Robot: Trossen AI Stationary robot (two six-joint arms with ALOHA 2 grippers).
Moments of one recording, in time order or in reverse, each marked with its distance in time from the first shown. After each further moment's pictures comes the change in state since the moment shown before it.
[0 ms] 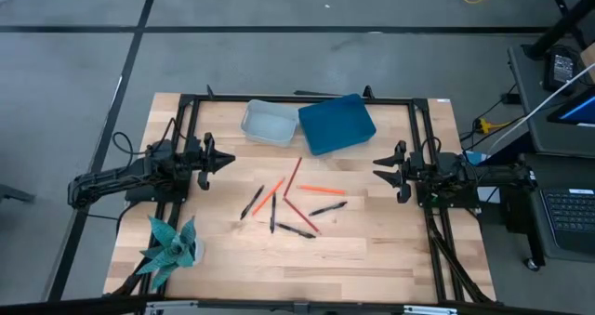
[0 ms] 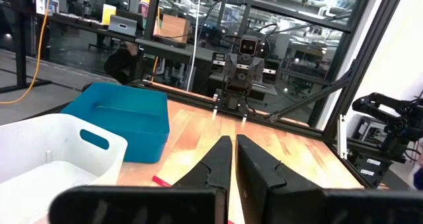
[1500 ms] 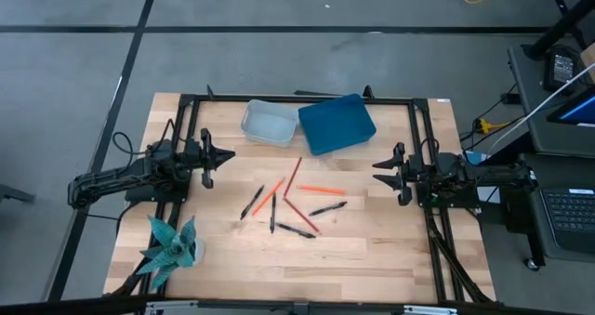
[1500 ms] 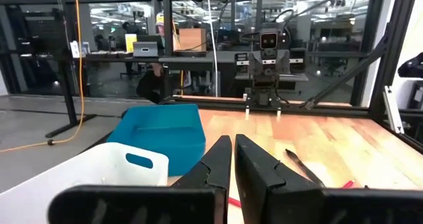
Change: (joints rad) left arm 0.000 0.000 0.000 0.000 -0.076 0.254; right arm 0.000 0.007 0.000 -0.010 -0.060 -0.025
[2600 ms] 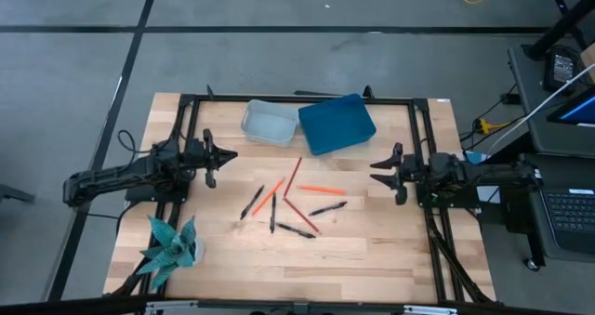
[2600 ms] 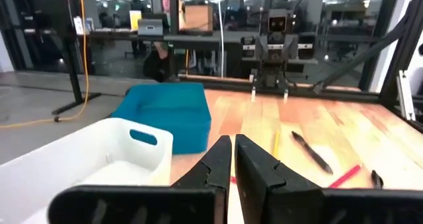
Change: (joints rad) left arm 0.000 0.104 0.000 0.021 -0.027 -0.016; right arm -0.021 0.098 0.021 -0.048 0.026 0.021
